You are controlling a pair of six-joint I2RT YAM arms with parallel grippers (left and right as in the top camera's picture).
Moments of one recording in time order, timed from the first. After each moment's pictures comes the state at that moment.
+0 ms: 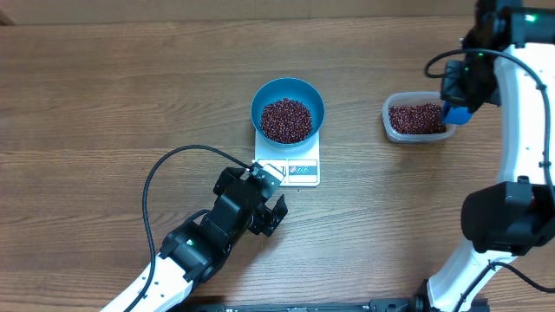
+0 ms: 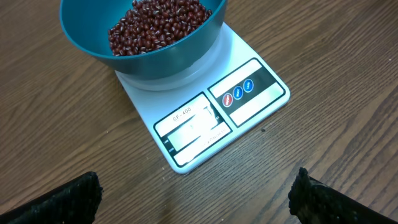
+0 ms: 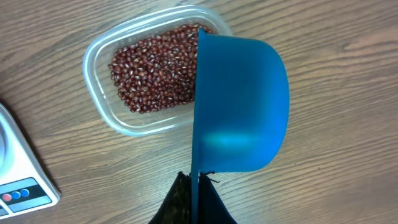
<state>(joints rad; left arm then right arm) -0.71 1.03 0.55 -0.23 -0.18 0.03 -0.10 1.98 2.12 -1.59 0.10 0.16</state>
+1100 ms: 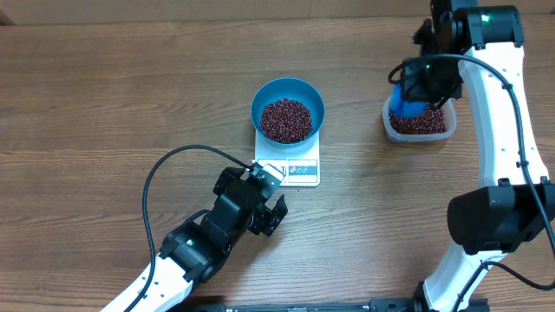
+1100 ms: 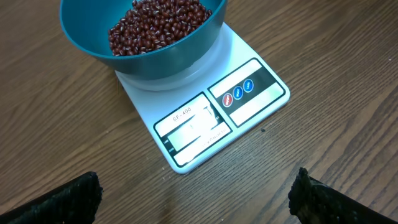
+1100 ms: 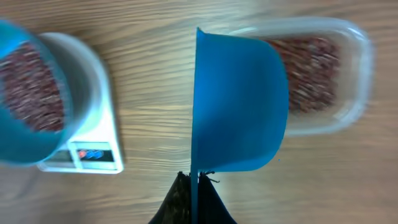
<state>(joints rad) -0.71 1.03 0.55 -0.23 -0.18 0.03 0.03 1.98 2.12 -1.53 -0.13 0.09</state>
